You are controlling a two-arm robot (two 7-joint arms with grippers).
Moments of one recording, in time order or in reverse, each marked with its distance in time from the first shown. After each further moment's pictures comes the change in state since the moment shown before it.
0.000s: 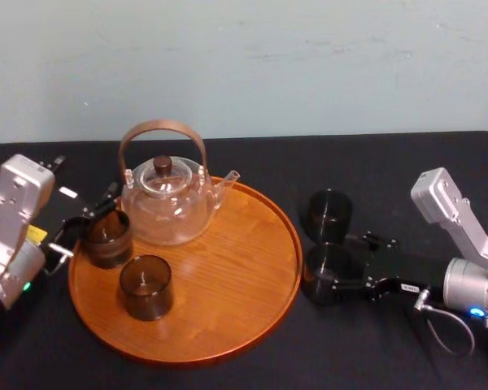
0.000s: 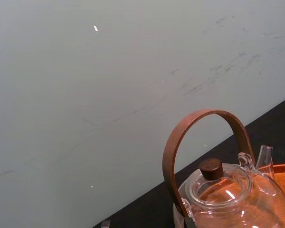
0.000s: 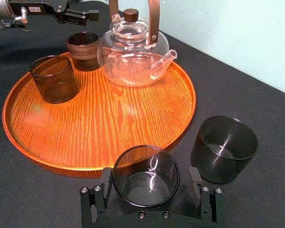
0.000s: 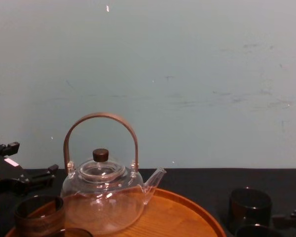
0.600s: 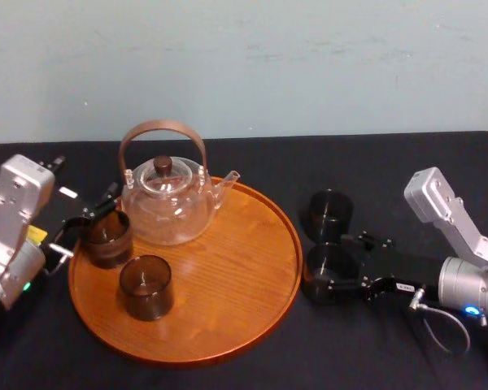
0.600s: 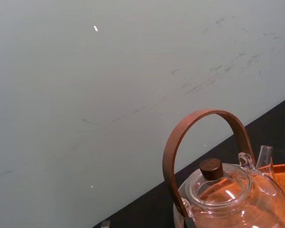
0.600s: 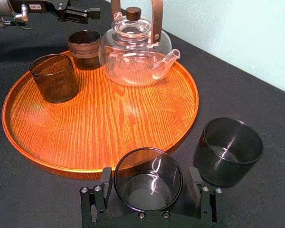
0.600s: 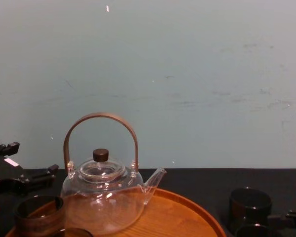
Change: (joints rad) left arm 0.000 0.000 0.000 0.000 0.000 0.000 0.000; right arm 0.018 -0.008 -0.017 0.009 -0.008 0.007 0.000
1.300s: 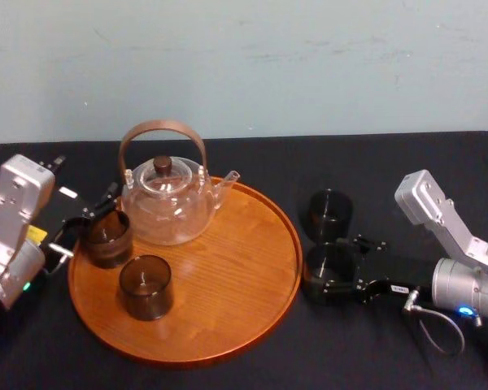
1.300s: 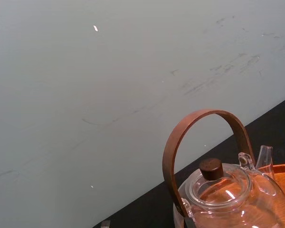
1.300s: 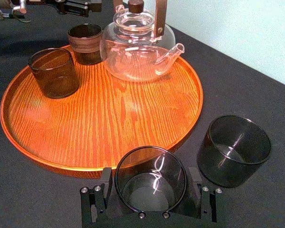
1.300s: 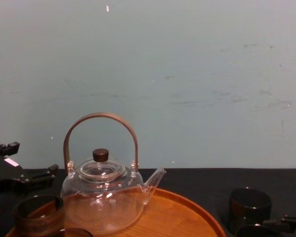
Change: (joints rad) left arm 0.000 0.000 0.000 0.000 0.000 0.000 0.000; right arm 0.020 -0.012 -0.021 0.021 -0.016 0.010 0.005
